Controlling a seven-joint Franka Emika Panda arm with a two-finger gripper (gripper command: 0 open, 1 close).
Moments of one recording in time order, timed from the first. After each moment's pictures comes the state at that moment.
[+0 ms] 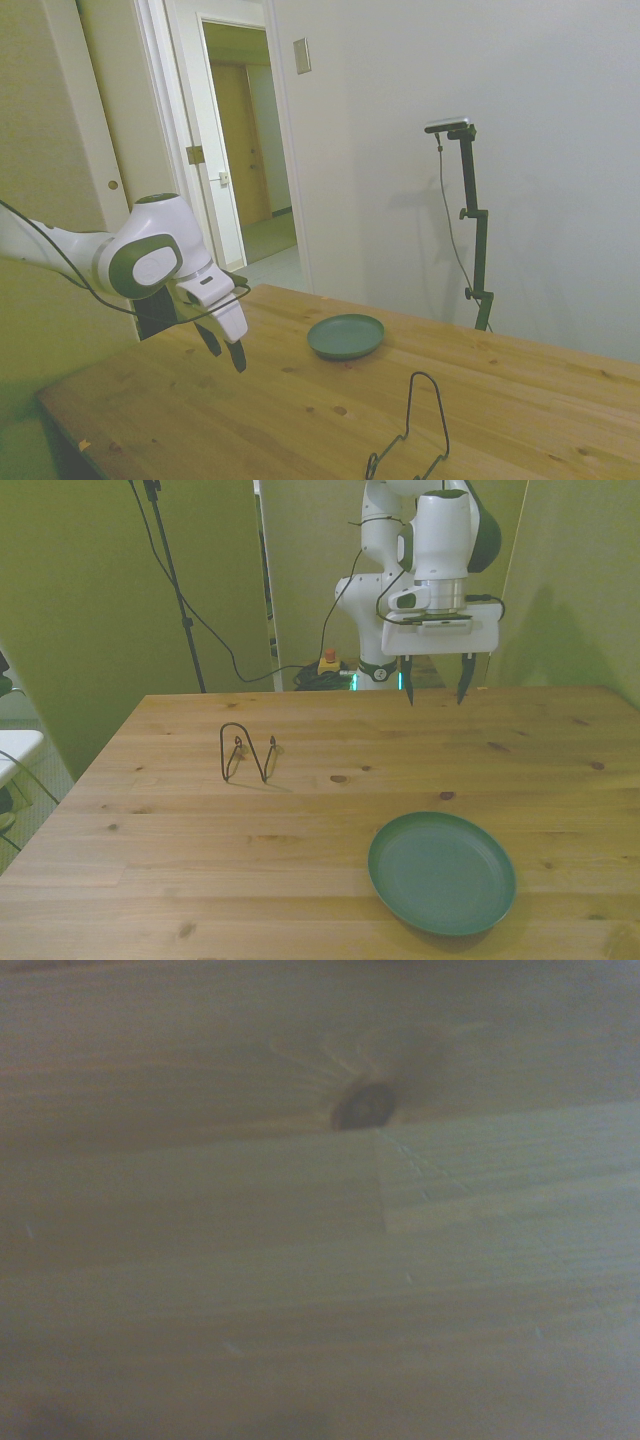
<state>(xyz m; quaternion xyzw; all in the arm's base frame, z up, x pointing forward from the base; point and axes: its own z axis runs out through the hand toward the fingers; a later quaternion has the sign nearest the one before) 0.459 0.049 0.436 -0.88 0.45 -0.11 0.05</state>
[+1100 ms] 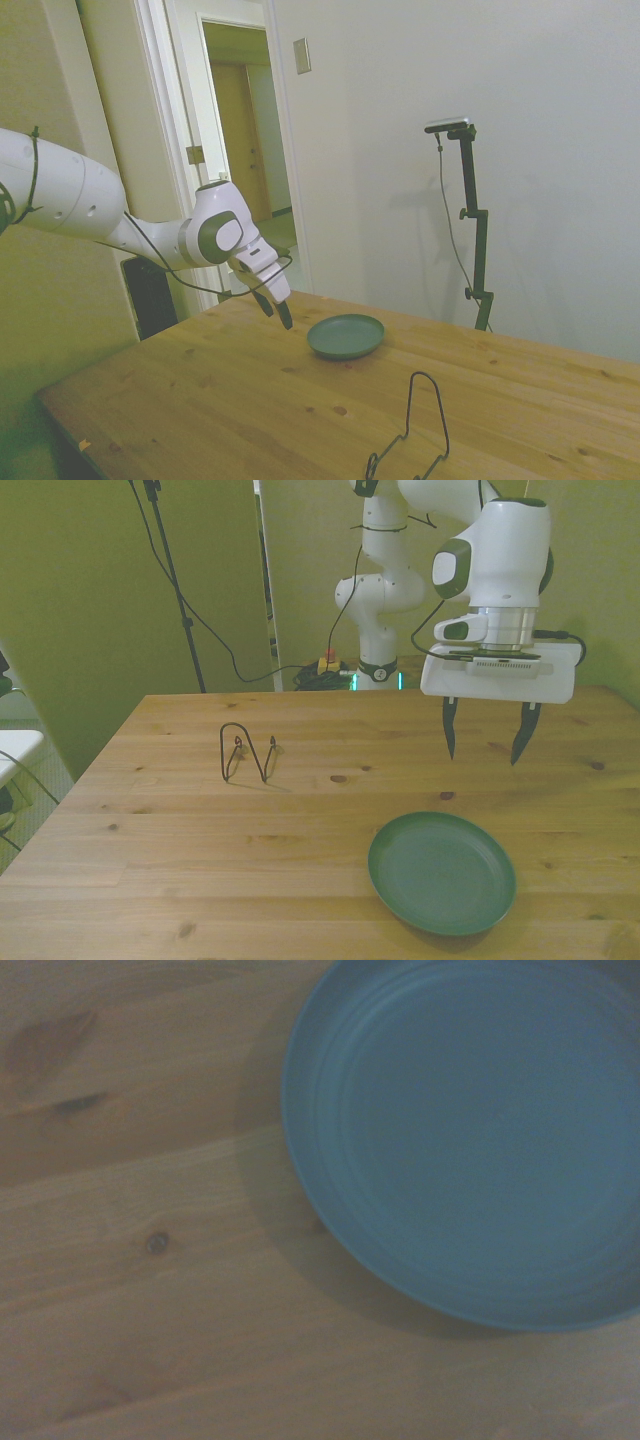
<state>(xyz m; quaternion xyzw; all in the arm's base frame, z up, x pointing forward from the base) 0.617 0.083 0.437 -0.84 0.51 -0.16 0.05</state>
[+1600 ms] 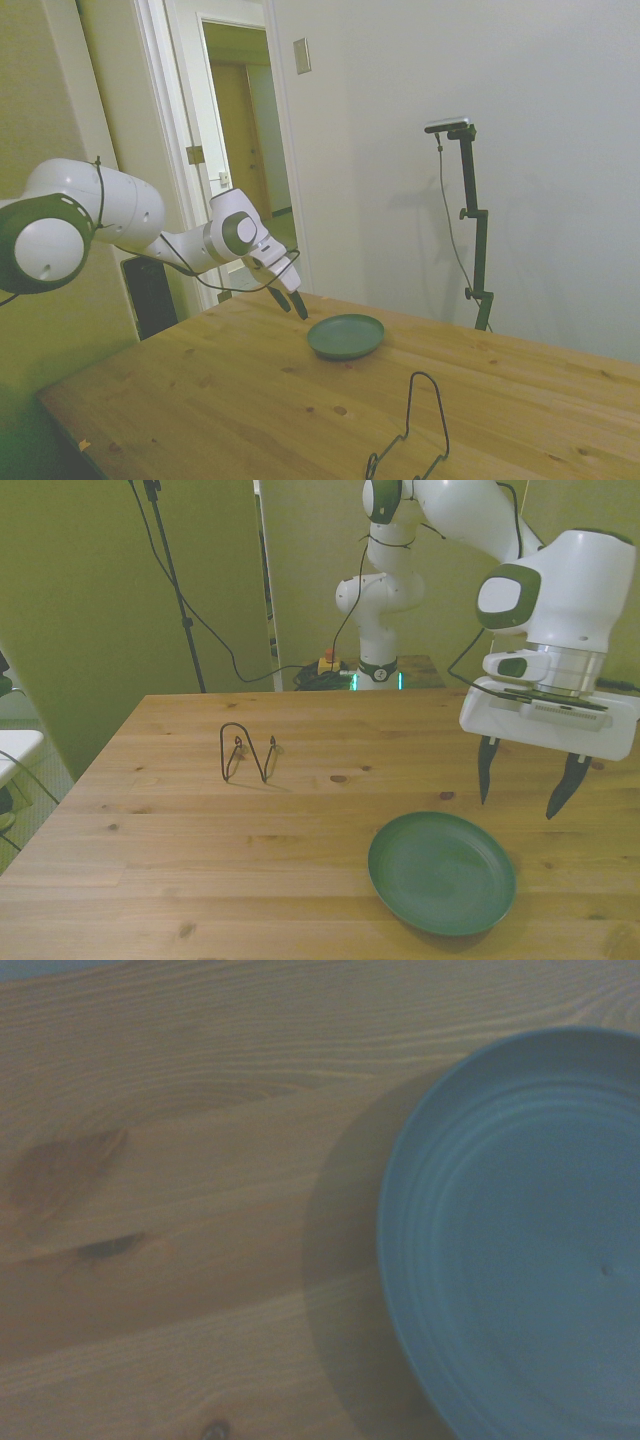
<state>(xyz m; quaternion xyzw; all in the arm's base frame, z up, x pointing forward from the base) 0.697 0.128 0.412 -0.84 0.51 -0.20 -0.02</state>
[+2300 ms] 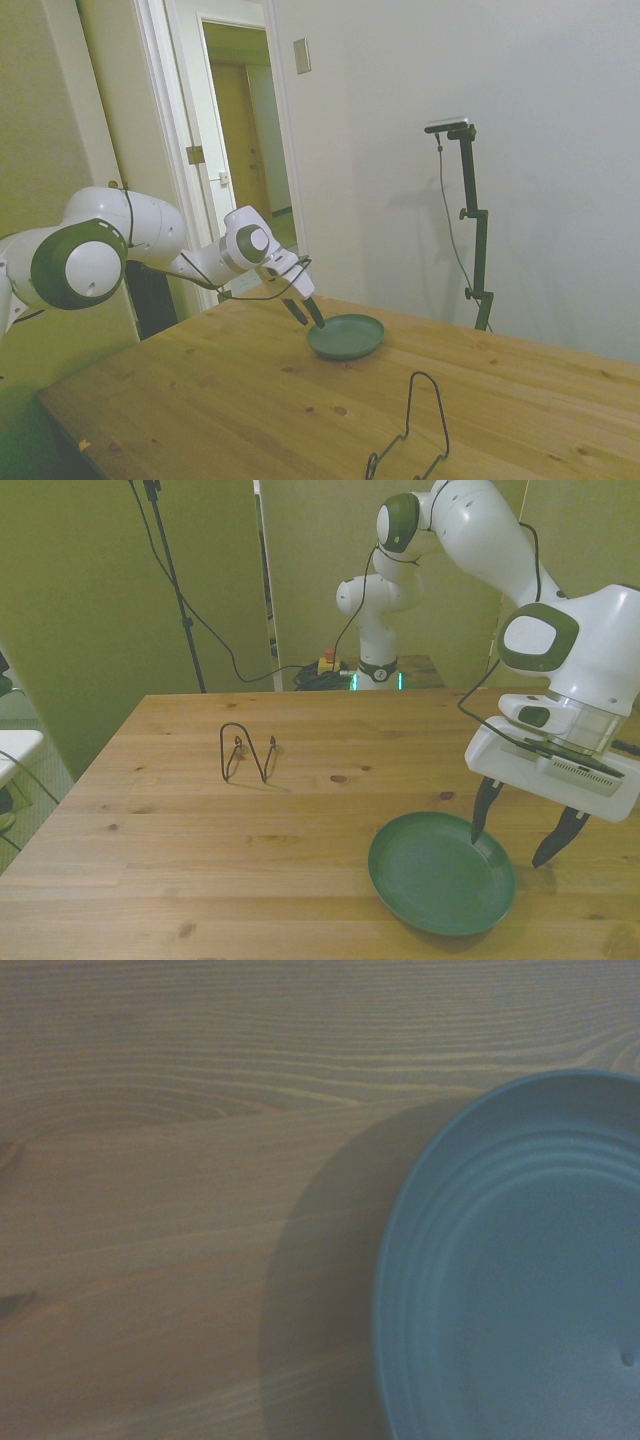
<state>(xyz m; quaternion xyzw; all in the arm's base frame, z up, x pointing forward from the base) 0.727 0.122 0.366 -0.84 0.50 -0.21 -0.09</state>
